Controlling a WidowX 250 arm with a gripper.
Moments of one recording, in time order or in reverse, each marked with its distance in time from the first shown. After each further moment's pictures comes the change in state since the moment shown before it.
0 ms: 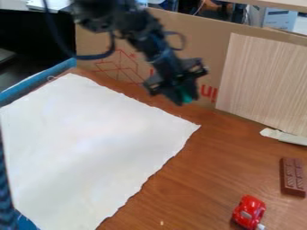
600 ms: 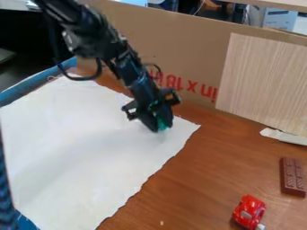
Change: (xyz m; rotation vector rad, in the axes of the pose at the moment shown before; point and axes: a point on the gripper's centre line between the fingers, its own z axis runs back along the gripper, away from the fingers) arm -0.011 0.062 -0.039 0.047 0.193 -0.033
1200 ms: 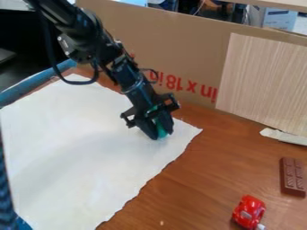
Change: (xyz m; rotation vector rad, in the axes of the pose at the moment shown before) arm -0.014 -0.002 0.003 -0.053 0.057 0.019
